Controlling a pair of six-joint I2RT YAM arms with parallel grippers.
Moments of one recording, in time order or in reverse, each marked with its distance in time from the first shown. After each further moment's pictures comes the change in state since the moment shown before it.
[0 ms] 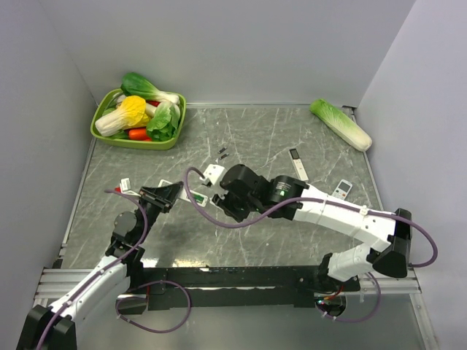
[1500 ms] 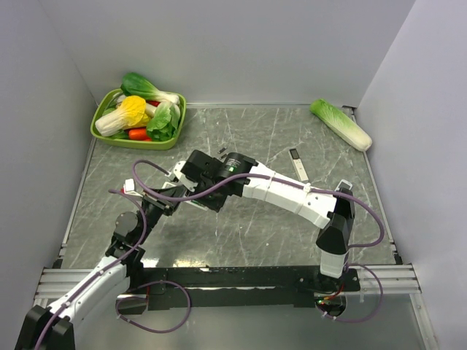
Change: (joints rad) left arm -0.023 -0.007 0.000 -0.020 0.051 -0.148; right arm 0.000 0.454 0.541 -0.345 -0.012 -0.097
